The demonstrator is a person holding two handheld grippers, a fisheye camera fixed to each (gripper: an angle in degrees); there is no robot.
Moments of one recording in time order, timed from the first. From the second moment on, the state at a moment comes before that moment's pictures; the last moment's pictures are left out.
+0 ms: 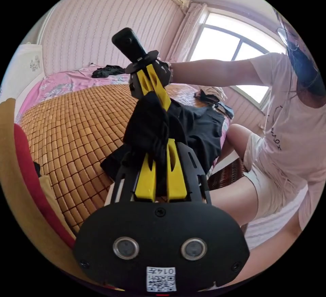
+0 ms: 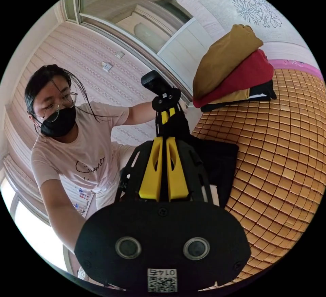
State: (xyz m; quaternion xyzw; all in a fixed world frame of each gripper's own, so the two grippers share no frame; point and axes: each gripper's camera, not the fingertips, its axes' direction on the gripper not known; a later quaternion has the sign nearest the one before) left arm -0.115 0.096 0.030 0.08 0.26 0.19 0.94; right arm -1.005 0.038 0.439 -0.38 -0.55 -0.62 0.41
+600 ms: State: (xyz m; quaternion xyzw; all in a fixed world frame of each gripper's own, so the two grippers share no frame) left arm -0.146 0.122 0.067 -0.11 0.06 -0.04 0.99; right arm -0.930 0.069 0.457 -0.22 -0.29 -0.63 0.69
